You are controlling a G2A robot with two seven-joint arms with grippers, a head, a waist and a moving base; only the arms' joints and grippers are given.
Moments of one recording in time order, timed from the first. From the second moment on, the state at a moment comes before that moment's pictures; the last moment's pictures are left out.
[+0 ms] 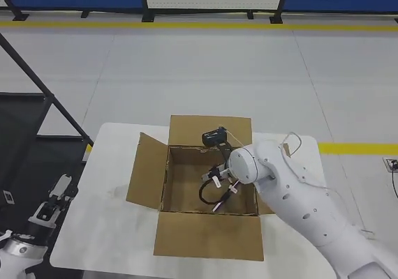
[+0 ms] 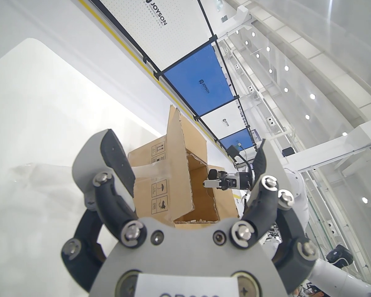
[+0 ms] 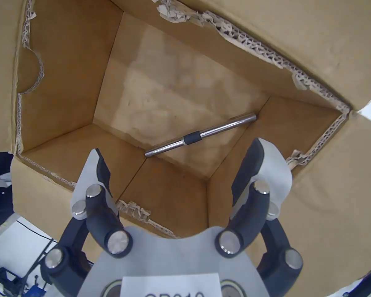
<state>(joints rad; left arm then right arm) 1.59 -1.19 -1.99 -1.95 -0.03 -0.25 -0.45 -0.35 -1.33 0.72 -1.35 -0.79 0.34 1.33</state>
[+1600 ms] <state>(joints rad) 1.50 -1.15 -1.95 -1.88 -0.04 -0.23 -0.51 -0.31 -1.54 0.57 -0.89 -0.61 0.68 1.06</state>
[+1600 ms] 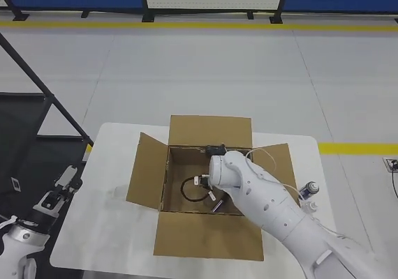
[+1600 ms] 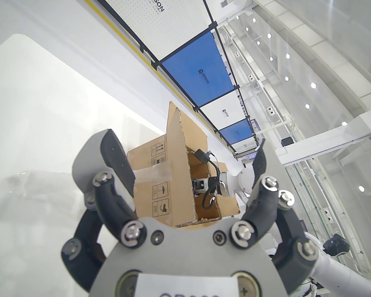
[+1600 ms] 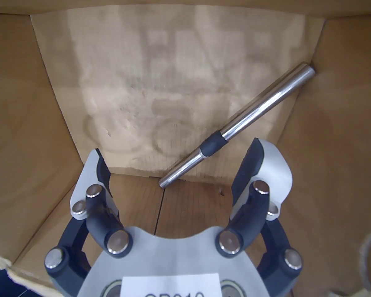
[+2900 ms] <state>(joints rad) 1.50 -1.14 -1.92 -1.88 -0.04 -0.22 -0.48 -0.41 -1.55 0.57 -0.87 -0.52 1.01 0.81</state>
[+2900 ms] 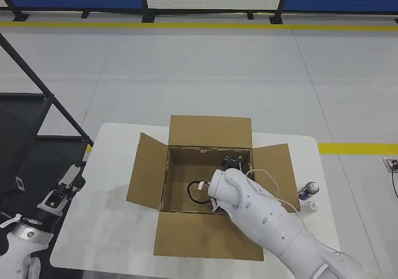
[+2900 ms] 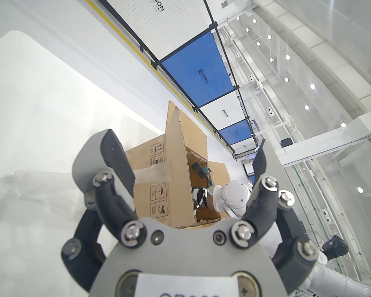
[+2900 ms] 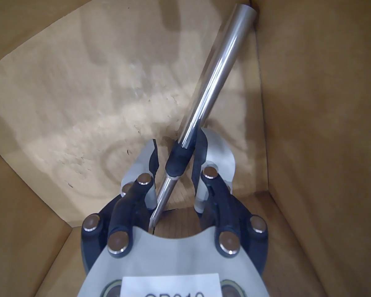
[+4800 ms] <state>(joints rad) 1.51 -1.13 -1.89 -1.90 -0.04 -0.23 -0.44 -0.94 -1.30 1.04 -1.95 -1.00 0.89 0.93</state>
